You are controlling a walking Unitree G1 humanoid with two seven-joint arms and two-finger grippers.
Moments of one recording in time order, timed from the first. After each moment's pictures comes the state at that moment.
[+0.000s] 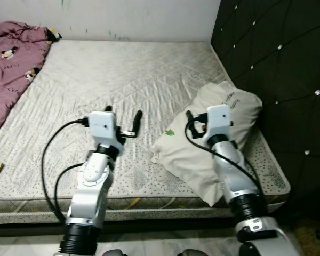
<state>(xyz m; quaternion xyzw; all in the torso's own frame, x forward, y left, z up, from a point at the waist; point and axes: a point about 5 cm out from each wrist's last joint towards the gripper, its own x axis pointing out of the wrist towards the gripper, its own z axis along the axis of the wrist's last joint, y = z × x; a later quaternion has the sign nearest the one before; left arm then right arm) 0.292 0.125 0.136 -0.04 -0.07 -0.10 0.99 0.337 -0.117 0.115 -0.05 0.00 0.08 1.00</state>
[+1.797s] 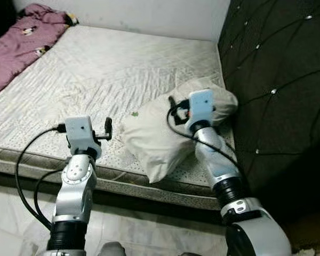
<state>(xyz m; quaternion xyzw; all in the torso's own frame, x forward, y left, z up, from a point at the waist) 0.299 0.172 0.118 -0.01 0.01 0.03 1.00 0.357 -0.081 0.138 -0.06 -0.04 0.11 0.99</state>
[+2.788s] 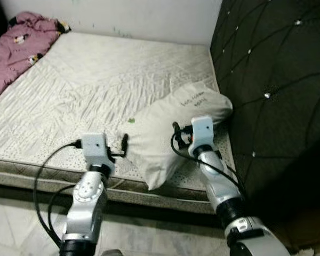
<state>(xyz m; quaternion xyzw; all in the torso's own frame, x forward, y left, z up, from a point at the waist) 0.273 0.140 0.086 -0.05 0.05 -0.04 1.00 0.328 -0.102 0.080 -0.04 0.03 0.09 0.99</state>
